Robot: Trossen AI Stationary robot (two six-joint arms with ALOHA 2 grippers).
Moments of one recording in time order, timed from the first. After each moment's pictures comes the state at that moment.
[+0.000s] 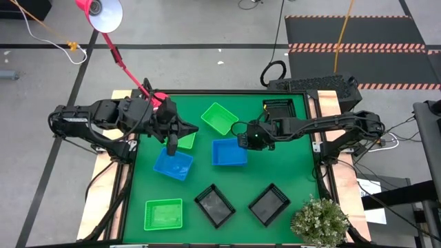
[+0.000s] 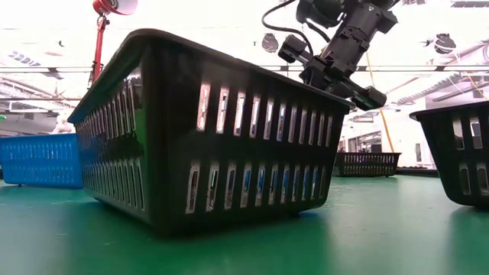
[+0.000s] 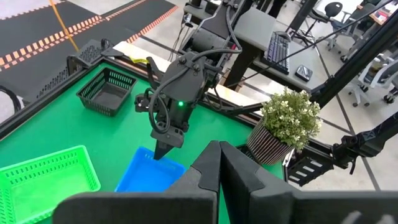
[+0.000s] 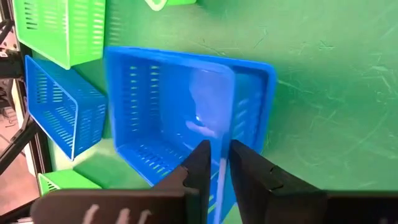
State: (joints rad) left arm -0.15 1.24 1.59 -0.73 -0.21 -0.47; right arm -0.08 1.46 0.95 -0.47 -0.05 1.43
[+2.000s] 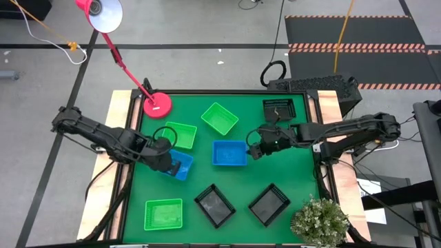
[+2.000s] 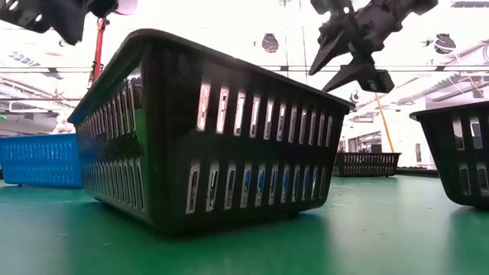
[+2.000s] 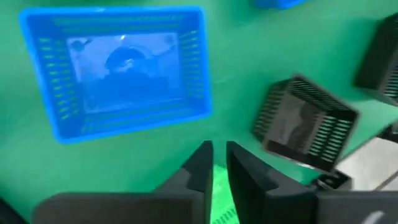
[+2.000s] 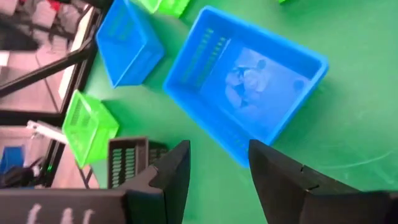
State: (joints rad) left arm -0.36 1.19 1.11 -1.11 -0.05 -1.52; right arm 0.04 1.22 0.82 -0.37 0.00 1.11
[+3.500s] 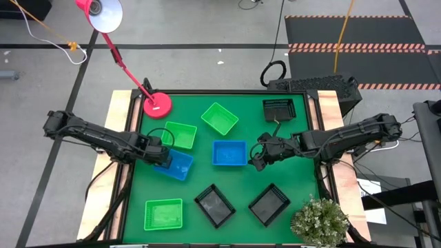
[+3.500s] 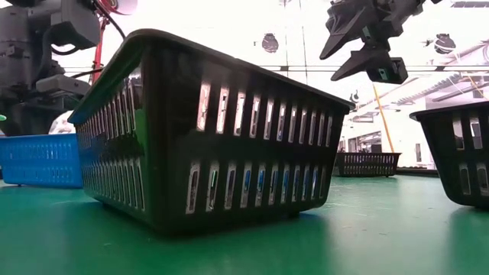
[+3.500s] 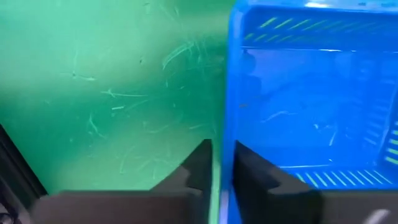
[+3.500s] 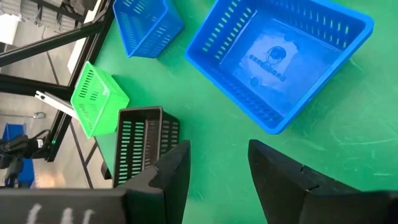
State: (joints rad) left arm -0.18 1.03 0.54 -0.92 -0.02 -1.44; right arm 0.15 1.20 0.82 -0.37 0.03 1.14
